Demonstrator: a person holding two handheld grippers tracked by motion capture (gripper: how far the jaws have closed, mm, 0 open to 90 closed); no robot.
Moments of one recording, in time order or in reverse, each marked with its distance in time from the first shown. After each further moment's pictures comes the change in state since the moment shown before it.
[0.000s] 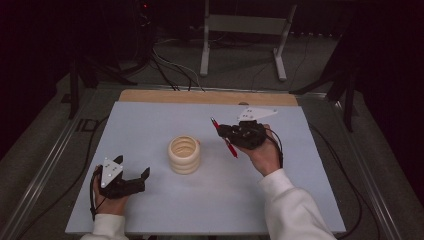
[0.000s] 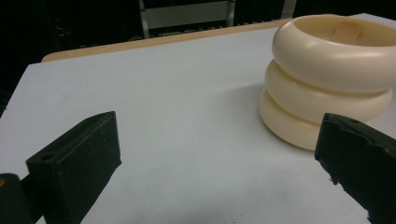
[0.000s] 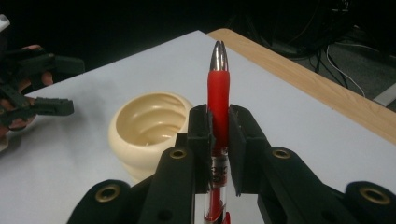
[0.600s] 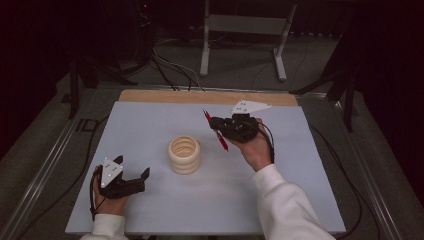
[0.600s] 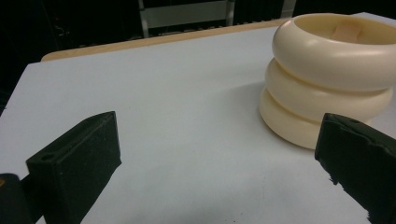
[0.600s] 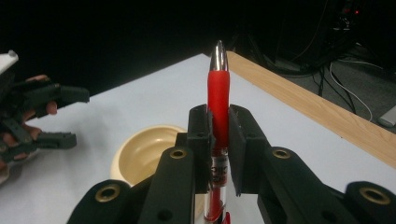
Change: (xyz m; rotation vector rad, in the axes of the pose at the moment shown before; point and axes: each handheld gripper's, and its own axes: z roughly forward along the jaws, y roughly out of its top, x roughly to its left) left arm 0.000 -0.001 0.000 0.004 -0.001 0.002; right arm 0.002 0.018 0.016 -0.070 0.015 0.015
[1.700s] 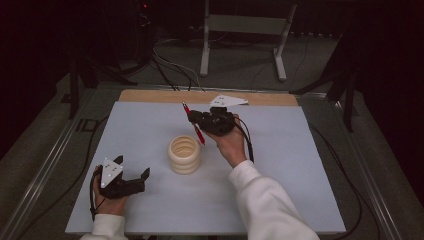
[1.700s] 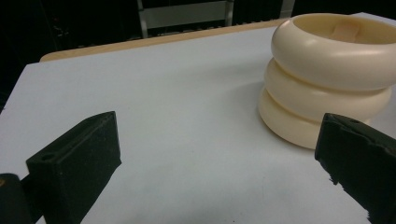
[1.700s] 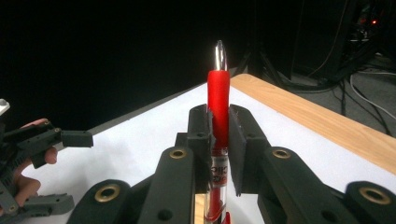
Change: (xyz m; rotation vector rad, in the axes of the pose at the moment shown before) left arm 0.000 0.000 0.000 -0.001 -0.005 0.000; right arm 0.011 0.012 0.062 -0.082 0.051 0.060
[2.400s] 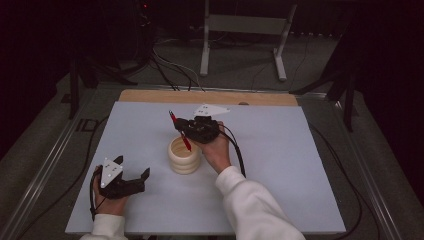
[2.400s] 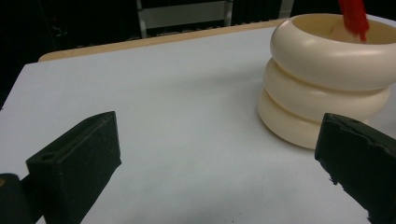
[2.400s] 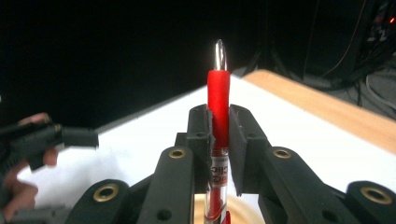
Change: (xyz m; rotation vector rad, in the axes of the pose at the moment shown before) left arm 0.000 0.000 0.000 -0.002 -0.005 -0.001; right arm 0.019 -0.020 0.036 -0.002 0.024 -0.008
